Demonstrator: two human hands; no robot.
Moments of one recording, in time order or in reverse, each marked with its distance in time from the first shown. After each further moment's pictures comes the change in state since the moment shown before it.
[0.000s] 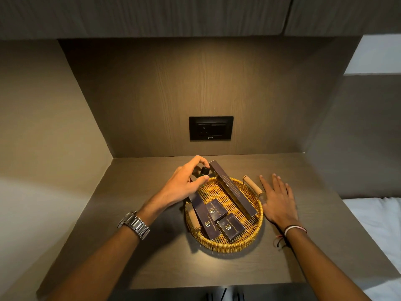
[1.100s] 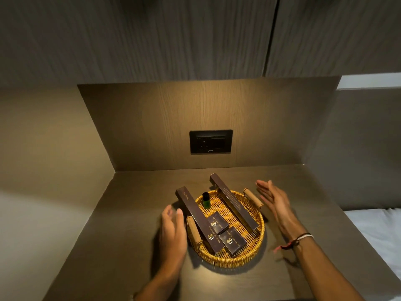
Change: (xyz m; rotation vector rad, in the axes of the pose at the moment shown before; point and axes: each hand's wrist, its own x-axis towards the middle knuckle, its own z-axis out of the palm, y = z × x) left_hand -0.083 0.005 0.064 -0.350 0.634 -0.645; right_hand 0.007 -0.020 -0.037 1.492 -0.057 0.247
